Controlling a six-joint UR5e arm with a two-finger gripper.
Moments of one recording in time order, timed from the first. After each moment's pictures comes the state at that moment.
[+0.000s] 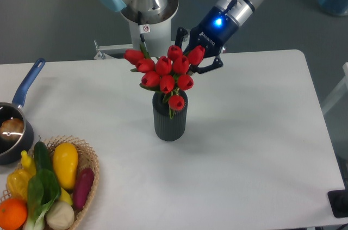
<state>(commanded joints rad) 2.87 -1.54 -1.81 -1.56 0.53 1.52</state>
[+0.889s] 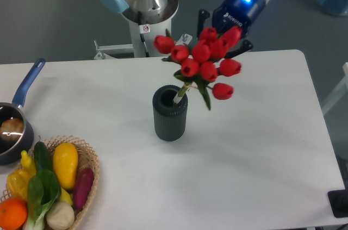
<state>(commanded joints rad) 2.97 -1.55 -1.71 -1.56 0.40 1.39</state>
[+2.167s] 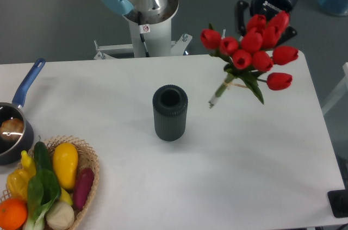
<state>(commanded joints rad) 3.03 -1.66 -1.66 -1.34 0.42 1.35</state>
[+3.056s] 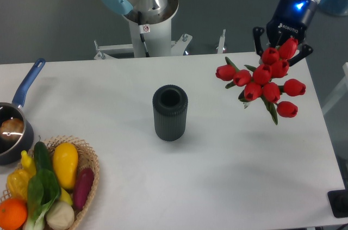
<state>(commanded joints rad) 3.02 -1.69 -1.63 -1.27 0.73 1.35</state>
